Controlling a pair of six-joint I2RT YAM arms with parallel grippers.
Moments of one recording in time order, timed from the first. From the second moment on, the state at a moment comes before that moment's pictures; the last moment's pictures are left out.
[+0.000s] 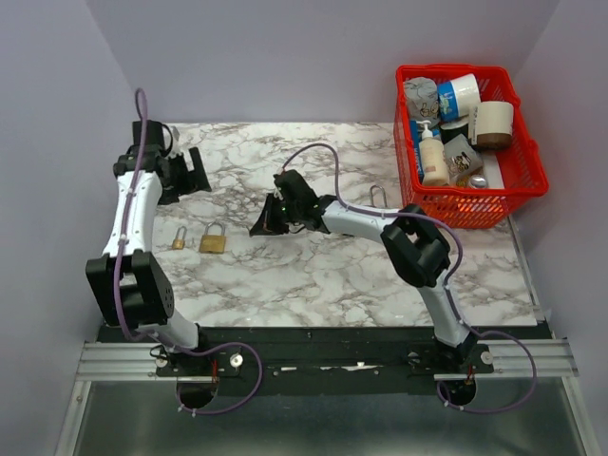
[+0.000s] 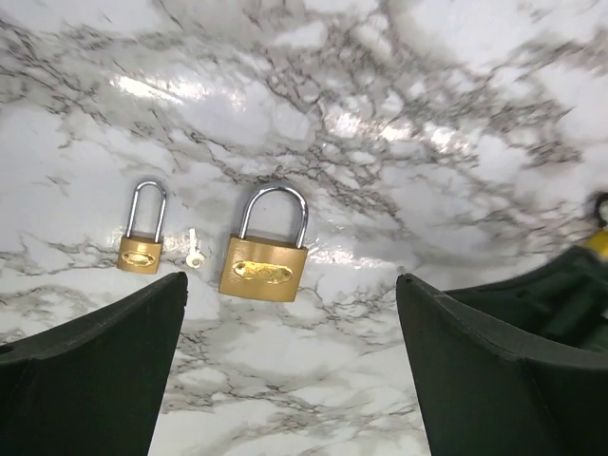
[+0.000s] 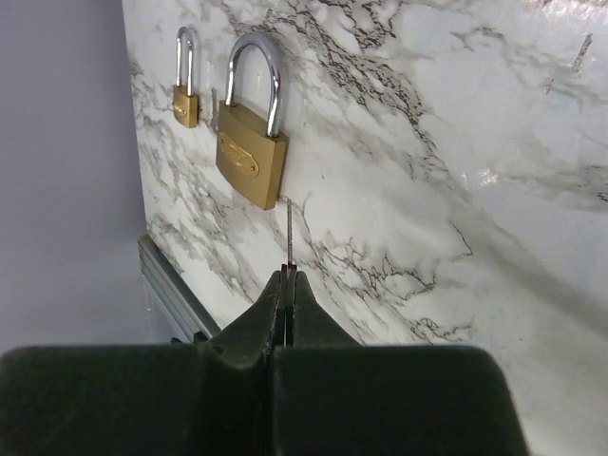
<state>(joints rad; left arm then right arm) 0.14 1.60 1.46 -0.86 0.19 -0.19 0.84 2.19 1.61 -0.06 -0.33 0.94</state>
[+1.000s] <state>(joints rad) 0.38 1.43 1.40 -0.88 0.39 -0.29 0.91 2.37 1.70 -0.07 -0.34 1.37</state>
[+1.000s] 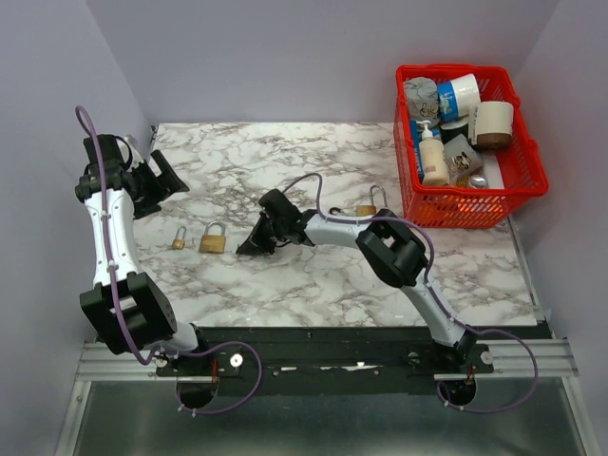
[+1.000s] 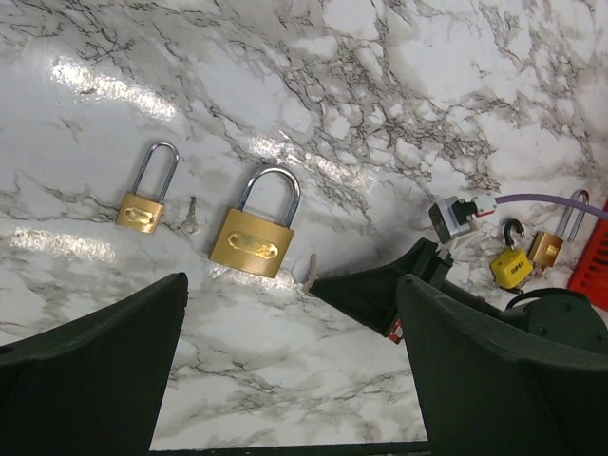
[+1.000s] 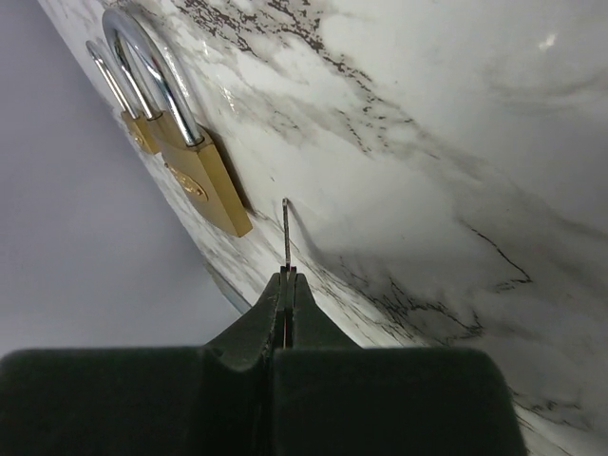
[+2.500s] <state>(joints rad) 0.42 1.42 1.32 -0.86 0.45 -0.33 0.90 2.40 1.68 0.04 -0.37 1.40</state>
